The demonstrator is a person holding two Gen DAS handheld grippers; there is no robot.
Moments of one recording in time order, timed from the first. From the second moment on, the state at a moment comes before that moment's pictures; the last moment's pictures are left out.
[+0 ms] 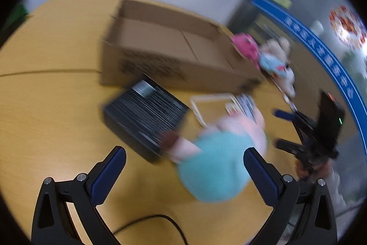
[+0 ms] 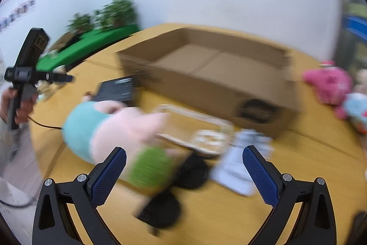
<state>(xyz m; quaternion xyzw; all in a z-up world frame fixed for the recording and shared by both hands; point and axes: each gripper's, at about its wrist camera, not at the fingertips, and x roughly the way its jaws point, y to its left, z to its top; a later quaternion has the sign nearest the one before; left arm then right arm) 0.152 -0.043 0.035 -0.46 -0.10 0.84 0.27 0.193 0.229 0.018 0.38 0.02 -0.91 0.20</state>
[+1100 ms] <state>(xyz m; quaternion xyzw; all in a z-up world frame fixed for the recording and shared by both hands) 0.121 -0.003 0.148 -0.30 -0.05 0.89 0.34 0.174 0.158 0.109 0.29 0.05 -0.94 0.17</state>
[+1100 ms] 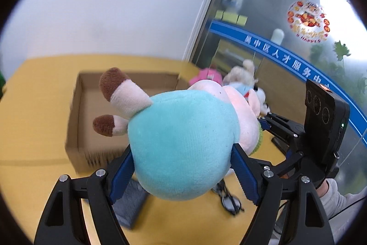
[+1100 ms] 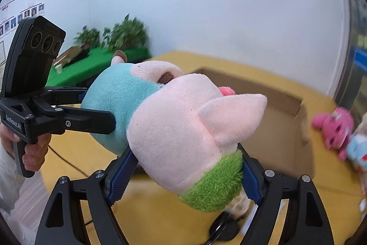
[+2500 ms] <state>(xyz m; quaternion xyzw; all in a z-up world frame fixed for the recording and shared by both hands) -0.214 -0.011 0.102 -0.37 -0.08 0.89 0.27 -0.229 0.177 0.100 0.32 0.00 -0.92 0.21</state>
